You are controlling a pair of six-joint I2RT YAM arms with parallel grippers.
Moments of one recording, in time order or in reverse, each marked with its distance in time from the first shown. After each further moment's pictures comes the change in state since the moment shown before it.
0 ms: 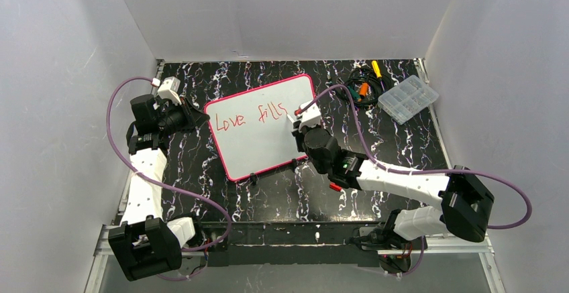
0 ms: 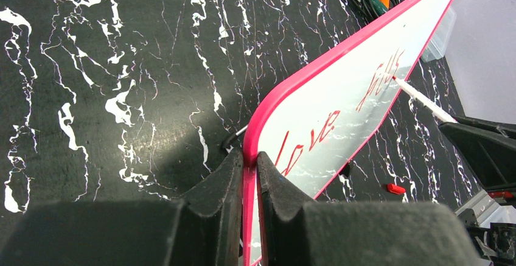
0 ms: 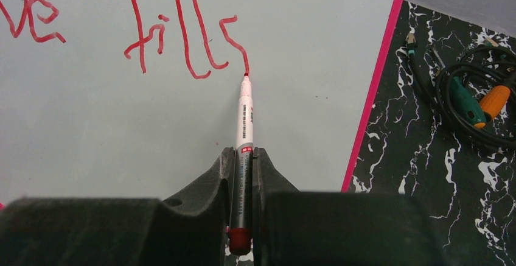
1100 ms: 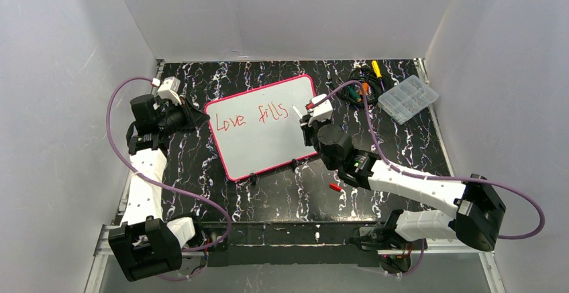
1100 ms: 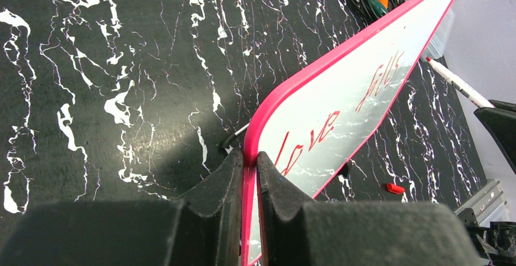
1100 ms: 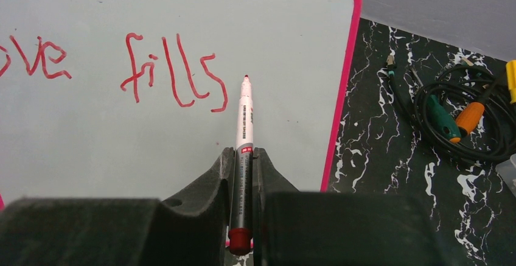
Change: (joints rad) left arm 0.000 -0.004 0.000 0.000 0.002 0.000; right arm -0.044 -0.096 -0.010 0.007 -0.030 -0.037
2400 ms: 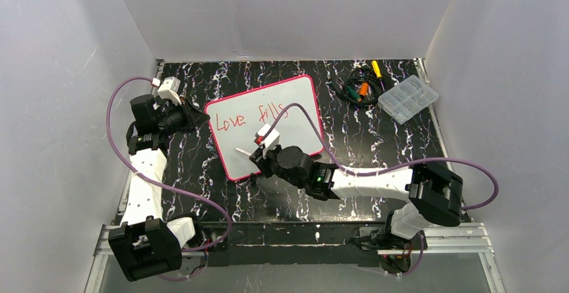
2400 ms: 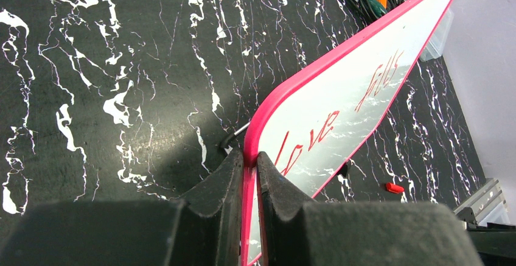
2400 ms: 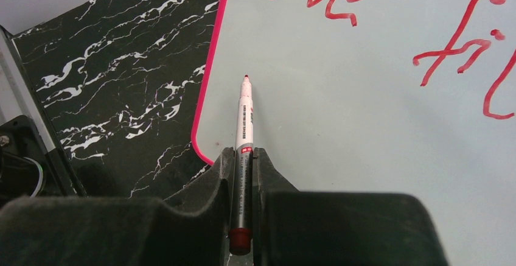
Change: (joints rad) left arm 0.000 0.000 0.000 0.000 0.004 0.000; right arm 0.237 0.299 0.082 0.175 -0.288 0.047
